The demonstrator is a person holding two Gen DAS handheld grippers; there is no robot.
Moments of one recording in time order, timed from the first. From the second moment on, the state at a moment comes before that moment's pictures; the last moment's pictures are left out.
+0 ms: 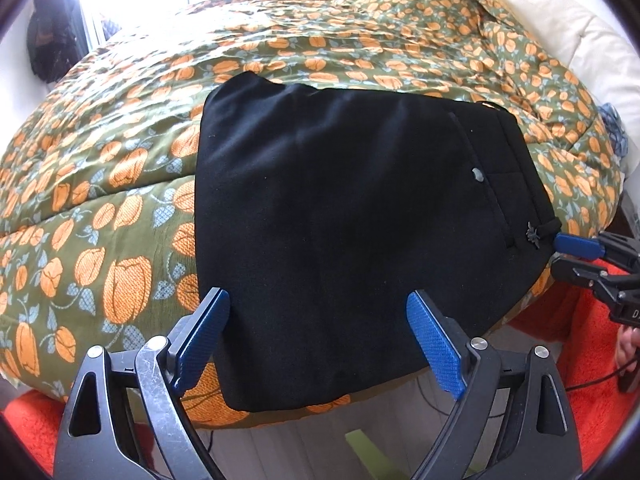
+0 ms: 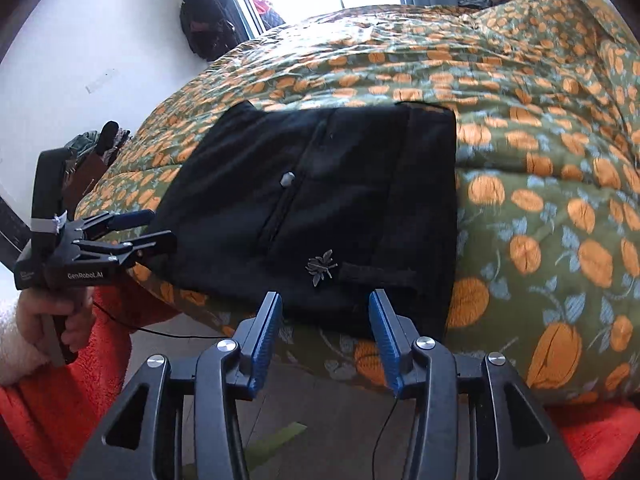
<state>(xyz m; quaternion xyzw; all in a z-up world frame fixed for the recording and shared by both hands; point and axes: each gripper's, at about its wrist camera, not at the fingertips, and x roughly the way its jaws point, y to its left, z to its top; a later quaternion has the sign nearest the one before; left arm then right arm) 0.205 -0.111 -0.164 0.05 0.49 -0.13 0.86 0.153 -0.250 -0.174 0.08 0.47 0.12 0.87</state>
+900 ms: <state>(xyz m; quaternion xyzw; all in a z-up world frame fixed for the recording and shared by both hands) 0.204 -0.093 -0.152 0.04 0.50 -0.09 0.86 0.148 -0.261 -0.175 0.13 0.46 0.14 0.87</state>
